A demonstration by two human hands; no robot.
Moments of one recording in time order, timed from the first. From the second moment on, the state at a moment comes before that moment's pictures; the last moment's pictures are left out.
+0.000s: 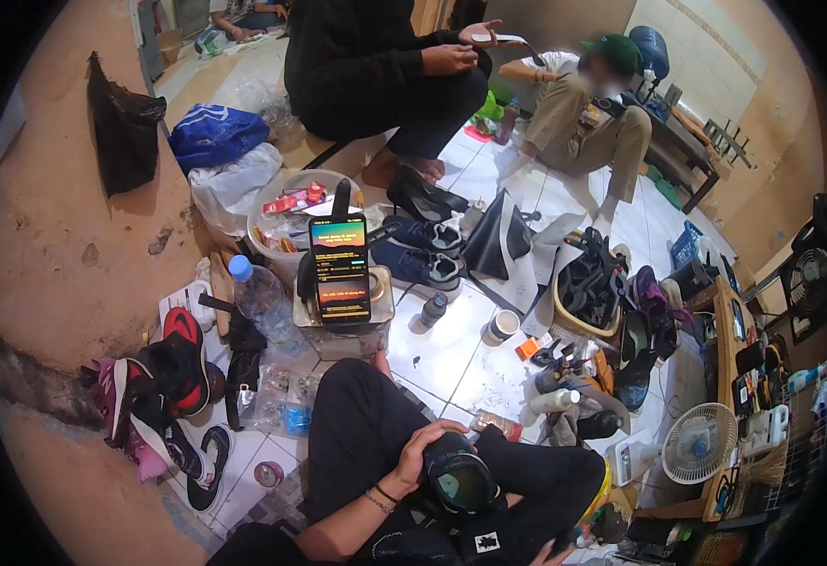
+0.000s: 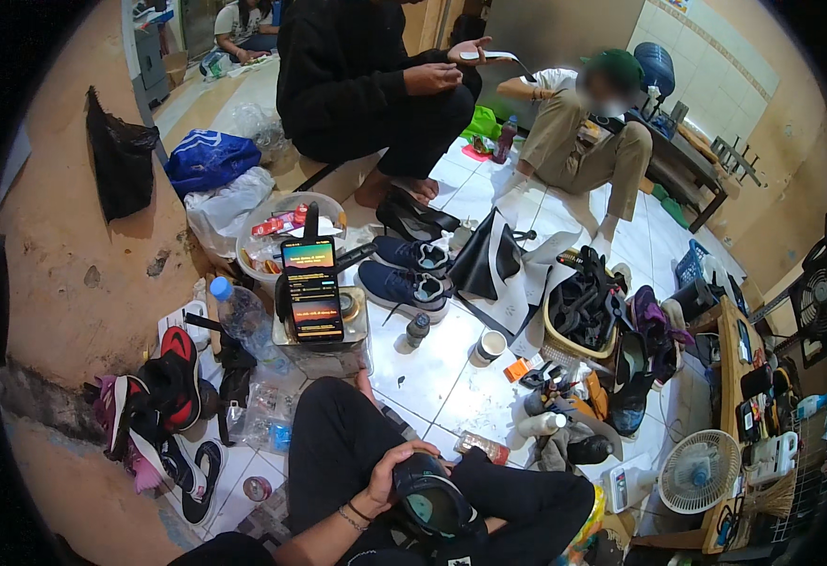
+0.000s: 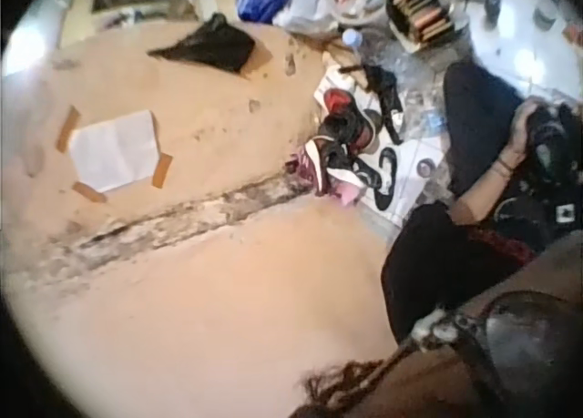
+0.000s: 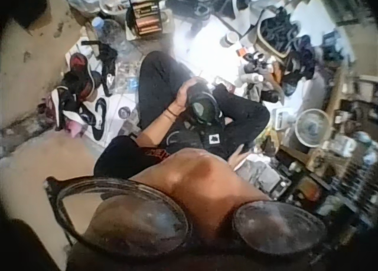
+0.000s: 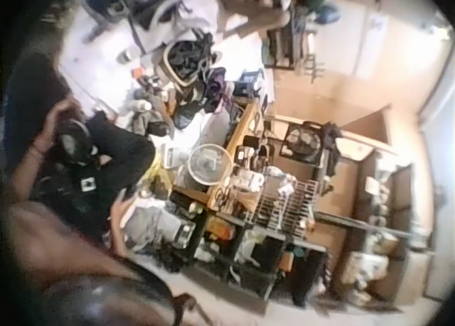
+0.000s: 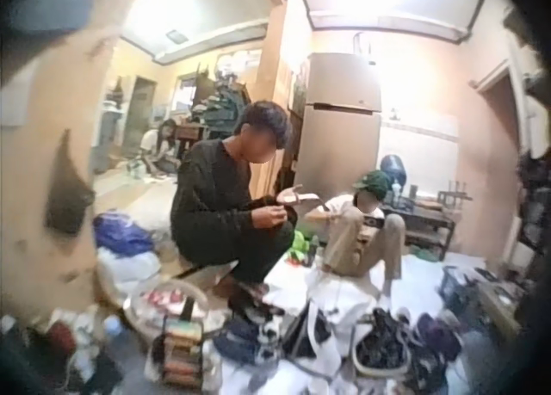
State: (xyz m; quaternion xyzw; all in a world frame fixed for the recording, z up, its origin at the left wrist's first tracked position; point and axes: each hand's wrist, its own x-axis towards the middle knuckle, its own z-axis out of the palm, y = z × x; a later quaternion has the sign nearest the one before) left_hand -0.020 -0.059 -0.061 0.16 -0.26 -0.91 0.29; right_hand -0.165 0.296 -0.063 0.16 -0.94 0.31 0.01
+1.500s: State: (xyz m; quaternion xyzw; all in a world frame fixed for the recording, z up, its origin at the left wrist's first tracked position) left_hand 0.030 -0.078 0.002 0.08 -0.67 -0.70 0.23; right_hand -0.317 0.226 -0.044 0.13 -0.91 0.39 -0.01
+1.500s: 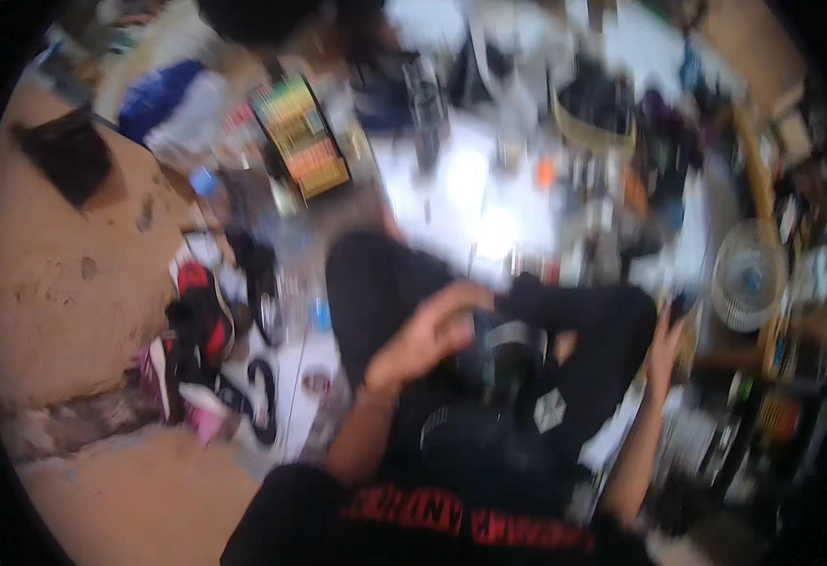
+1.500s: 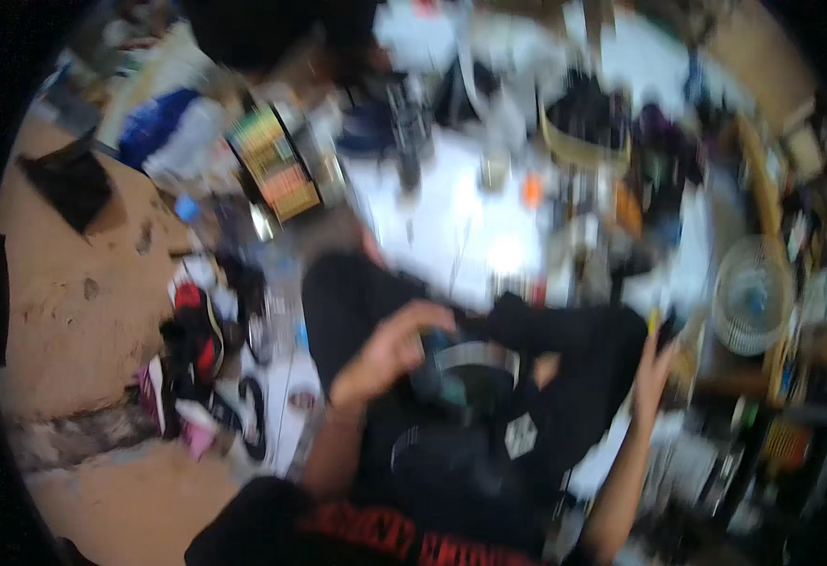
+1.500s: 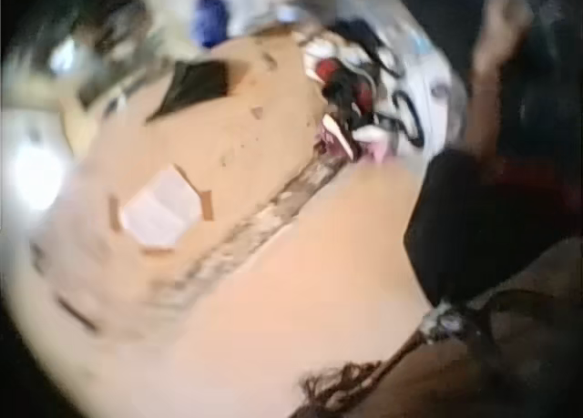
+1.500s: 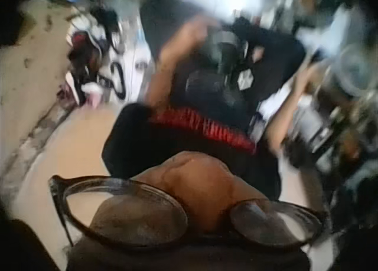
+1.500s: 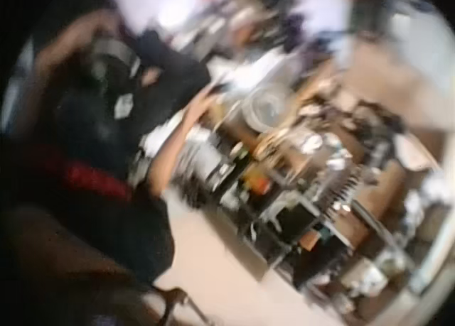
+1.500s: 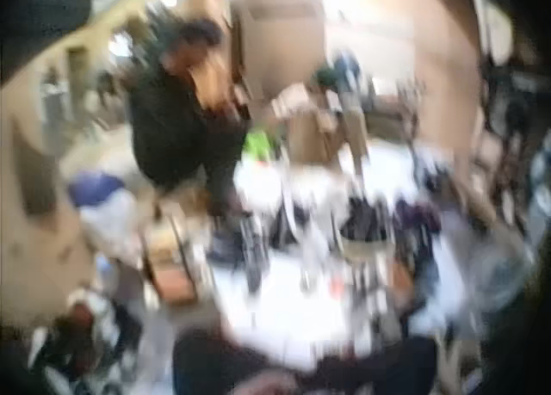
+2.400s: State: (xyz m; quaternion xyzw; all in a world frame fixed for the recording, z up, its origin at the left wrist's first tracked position) left_hand 0.023 -0.008 0.029 0.09 -0.71 -0.62 0.33; right_hand -0.127 0.179 0.070 0.40 -0.64 0.44 -0.49
